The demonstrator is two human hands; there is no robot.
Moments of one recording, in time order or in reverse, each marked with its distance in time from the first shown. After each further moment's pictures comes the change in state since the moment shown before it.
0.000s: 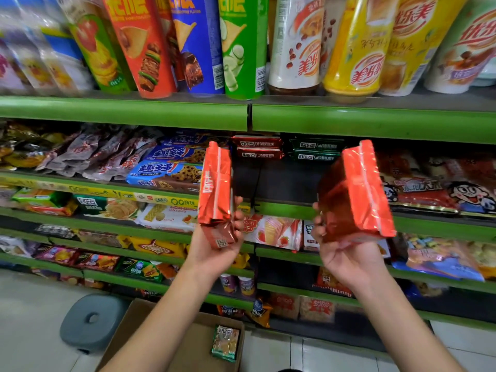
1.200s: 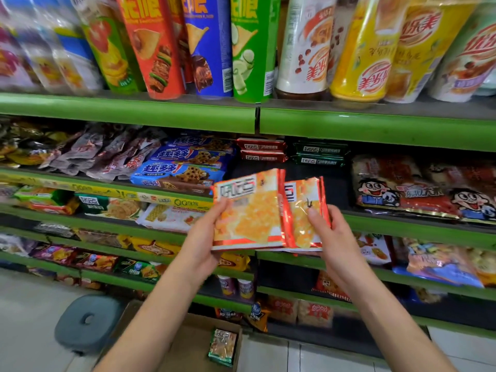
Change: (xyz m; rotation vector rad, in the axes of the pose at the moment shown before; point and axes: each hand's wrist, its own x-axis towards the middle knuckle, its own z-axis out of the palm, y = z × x) left_hand -0.009 0.017 0.004 0.546 0.181 0.149; right_hand 0.009 0.027 0.022 -0.892 0.152 -0.405
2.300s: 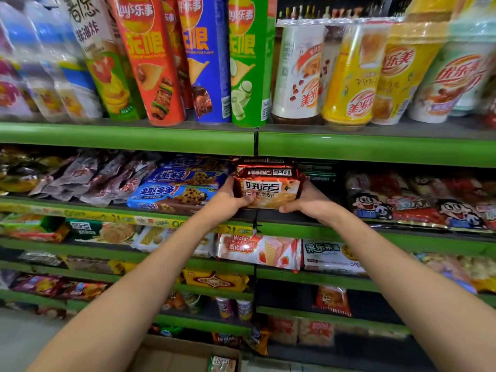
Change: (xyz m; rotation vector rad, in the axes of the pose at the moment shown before) left_hand 0.113 0.054 0.026 0.973 -0.129 0.356; right_hand 0.141 -0.031 0.005 -0.617 -0.165 -0.012
